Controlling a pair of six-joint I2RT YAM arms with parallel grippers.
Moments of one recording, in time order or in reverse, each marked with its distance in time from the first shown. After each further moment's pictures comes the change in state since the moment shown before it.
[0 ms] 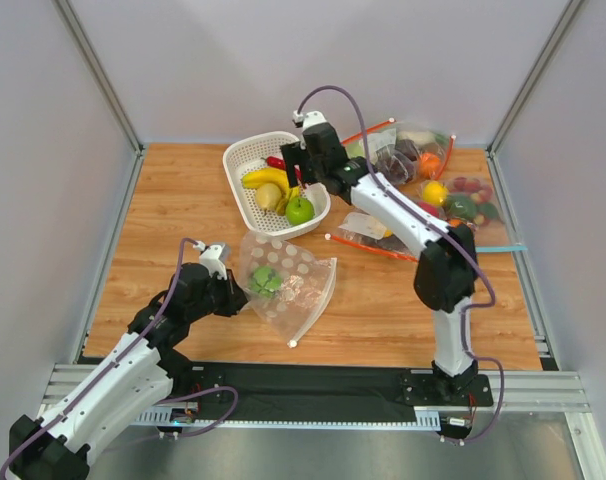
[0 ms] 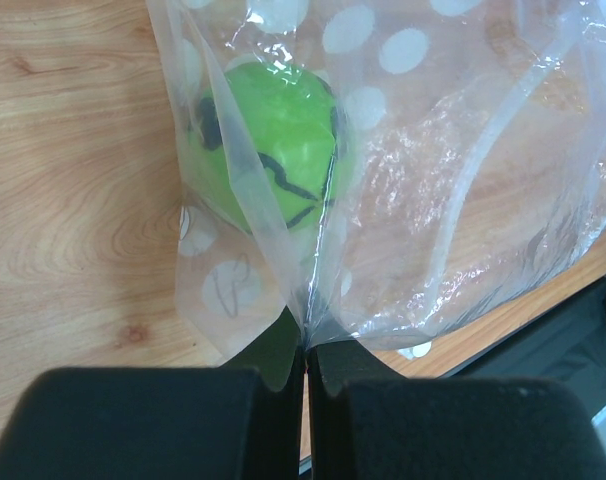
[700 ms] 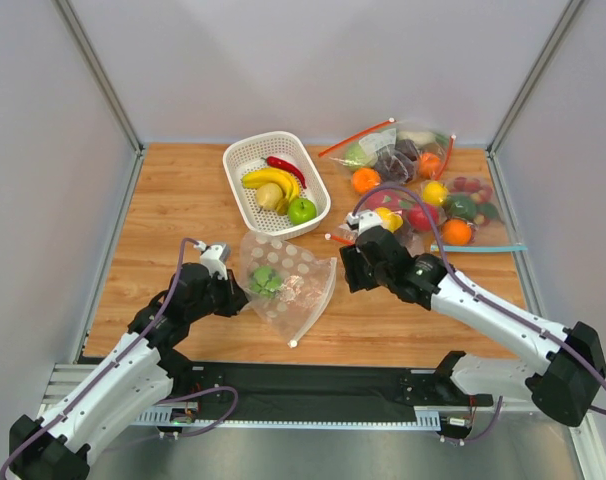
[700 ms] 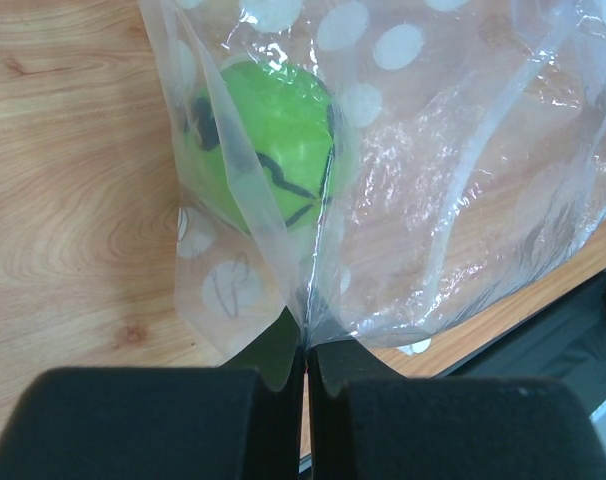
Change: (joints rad) left arm 0.000 0.000 0.000 0.000 0.009 0.009; right arm 0.180 -0.944 -1.072 -0.114 0.036 0.177
